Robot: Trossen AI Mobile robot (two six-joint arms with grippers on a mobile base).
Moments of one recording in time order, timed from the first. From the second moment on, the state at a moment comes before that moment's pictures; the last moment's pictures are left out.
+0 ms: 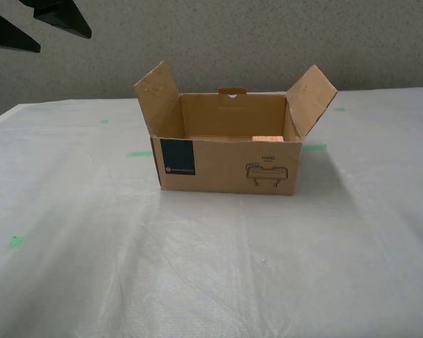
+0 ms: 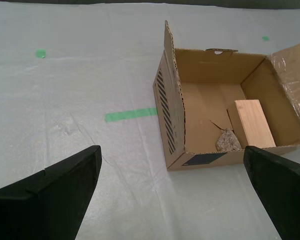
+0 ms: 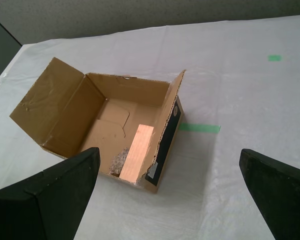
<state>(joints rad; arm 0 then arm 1) 0.33 0.77 0.81 -0.66 -0.13 0.28 -0.51 0.83 0.70 -0.53 -0.04 -0.31</state>
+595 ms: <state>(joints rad) 0.33 0.77 0.81 -0.66 -0.13 0.28 -0.51 0.83 0.70 -0.53 -0.04 -0.31</state>
